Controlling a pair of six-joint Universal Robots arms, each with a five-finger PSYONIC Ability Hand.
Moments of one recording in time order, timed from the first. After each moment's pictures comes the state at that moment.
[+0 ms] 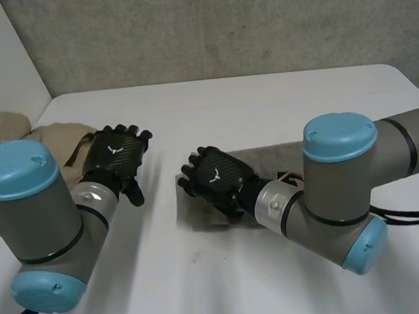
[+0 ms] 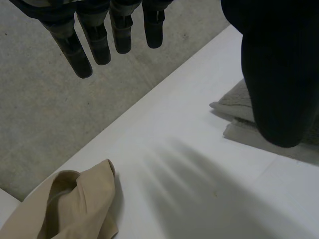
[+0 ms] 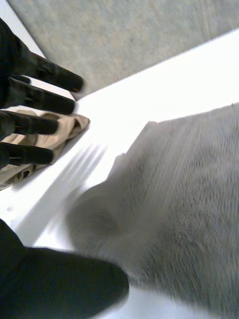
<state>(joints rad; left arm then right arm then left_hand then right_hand) 4.24 -1.92 -1.64 3.38 -1.64 3.51 2.20 -0.95 1.33 -0.09 1.12 2.34 0.19 0.20 0.21 0.20 0.04 0.24 0.30 0.32 0.32 0.15</state>
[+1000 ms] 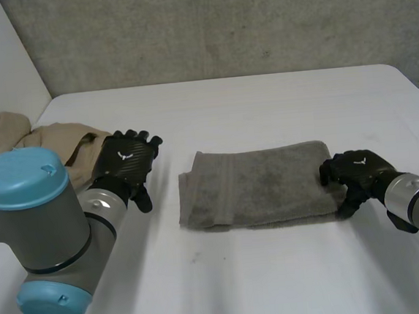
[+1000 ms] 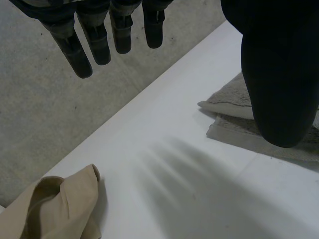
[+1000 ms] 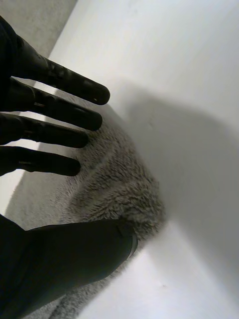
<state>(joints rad) 4.20 -1.92 -1.66 3.38 -1.65 3.51 1.65 -1.11 1.70 -0.06 1.15 2.72 0.19 0.20 0.21 0.20 0.04 0.55 0.64 0.63 0.62 0.45</state>
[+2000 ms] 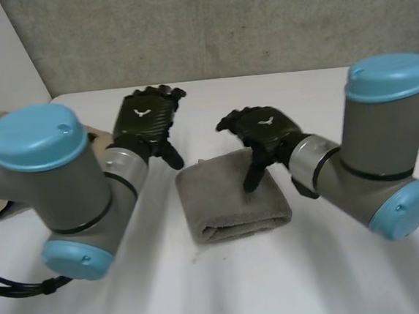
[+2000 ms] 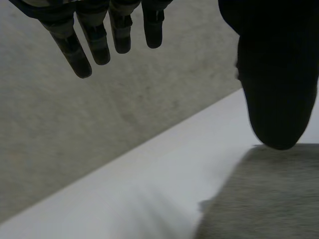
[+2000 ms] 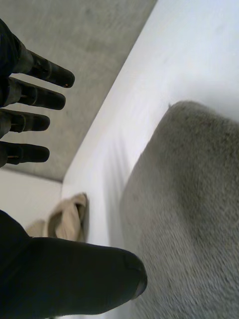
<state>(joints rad) 4.11 -2.02 -1.38 3.33 -1.64 3.25 2.09 -1.06 1.26 0.07 1.30 3.04 0.19 0.20 0.21 0.20 0.04 0.20 0.21 0.21 0.23 0.06</state>
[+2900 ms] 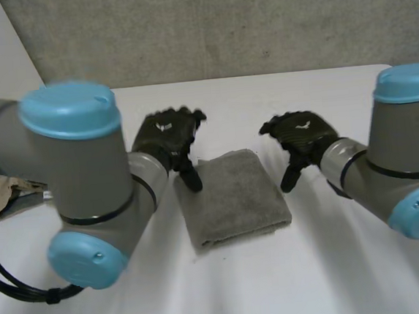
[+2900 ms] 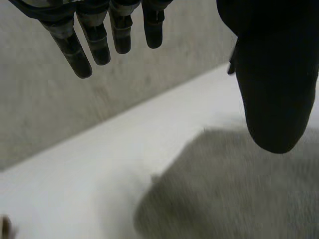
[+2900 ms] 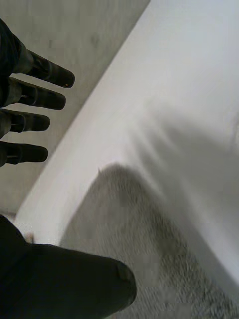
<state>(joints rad) 4.03 -2.04 -1.21 3.03 -1.69 3.20 1.98 -1.08 1.36 0.04 1.39 2.88 0.19 0.20 0.21 0.20 0.04 0.18 0.21 0.21 0.23 0.06</state>
